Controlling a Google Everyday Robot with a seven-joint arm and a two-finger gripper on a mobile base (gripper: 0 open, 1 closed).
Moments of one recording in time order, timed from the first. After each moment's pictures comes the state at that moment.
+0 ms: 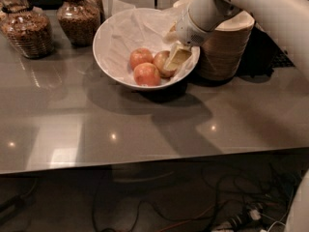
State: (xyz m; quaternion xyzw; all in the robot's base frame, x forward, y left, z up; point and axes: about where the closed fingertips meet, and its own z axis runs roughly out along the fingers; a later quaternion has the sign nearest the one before) arm 0.676 -0.060 0.901 -0.70 0.64 0.02 0.30
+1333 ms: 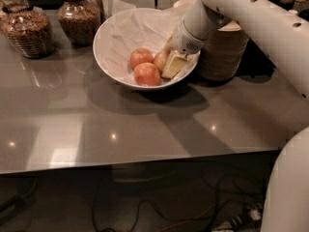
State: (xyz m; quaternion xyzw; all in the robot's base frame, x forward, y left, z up) arm 0.688 -0.055 0.863 -0.70 0.66 0.05 0.27
